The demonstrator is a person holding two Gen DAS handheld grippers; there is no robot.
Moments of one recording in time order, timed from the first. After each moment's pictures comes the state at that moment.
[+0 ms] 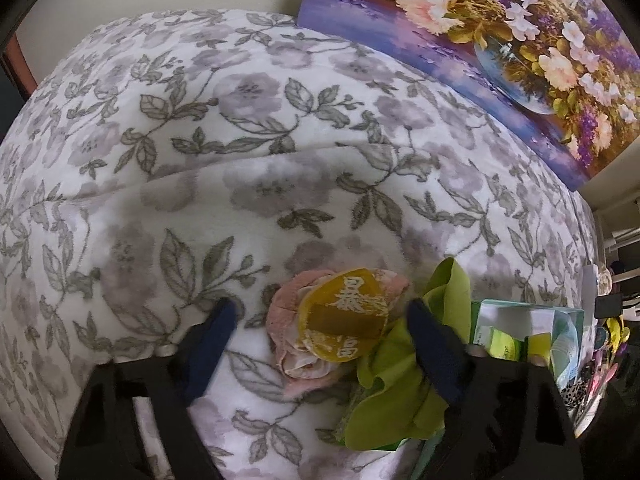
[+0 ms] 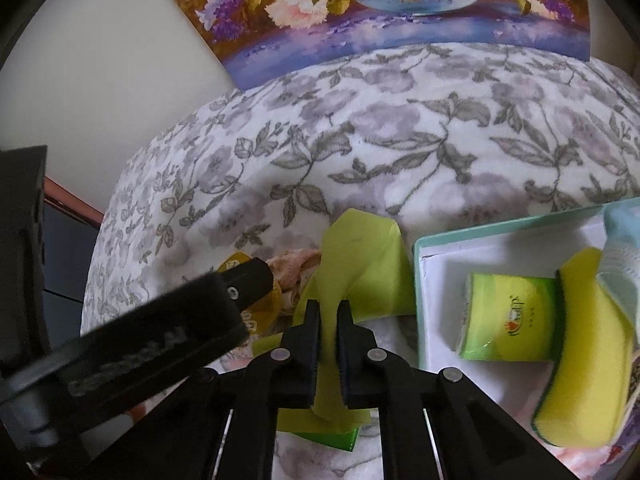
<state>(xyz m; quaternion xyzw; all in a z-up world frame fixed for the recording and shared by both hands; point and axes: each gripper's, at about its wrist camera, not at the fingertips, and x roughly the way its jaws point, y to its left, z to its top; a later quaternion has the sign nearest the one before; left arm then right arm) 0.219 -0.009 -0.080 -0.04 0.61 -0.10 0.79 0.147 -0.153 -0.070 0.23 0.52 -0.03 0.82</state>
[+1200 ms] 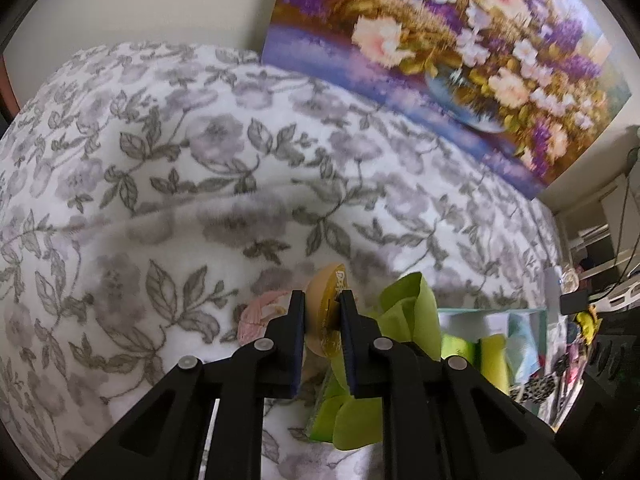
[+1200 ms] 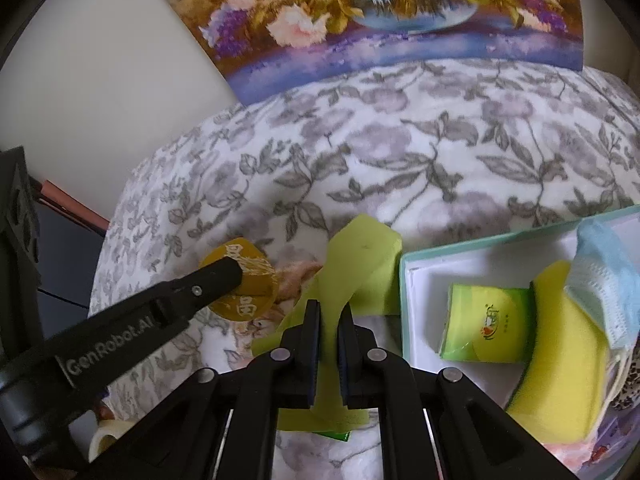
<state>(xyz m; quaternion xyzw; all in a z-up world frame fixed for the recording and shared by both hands) 0.216 -0.013 -0.045 -0.07 0.57 -0.16 0.81 0.141 -0.163 -0.049 0.23 0.50 -0.03 0.83</state>
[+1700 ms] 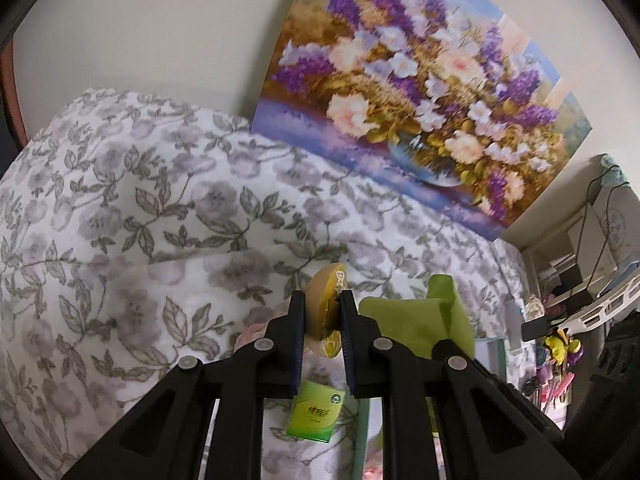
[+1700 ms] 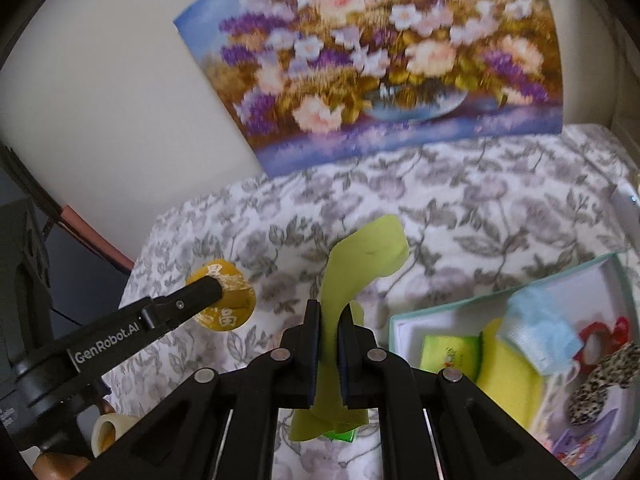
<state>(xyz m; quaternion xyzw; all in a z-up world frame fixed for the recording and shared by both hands) 0.199 0.000 0.027 -0.10 0.50 -0.18 0.84 0.116 -0.176 0.034 0.22 0.42 -0.04 0.88</state>
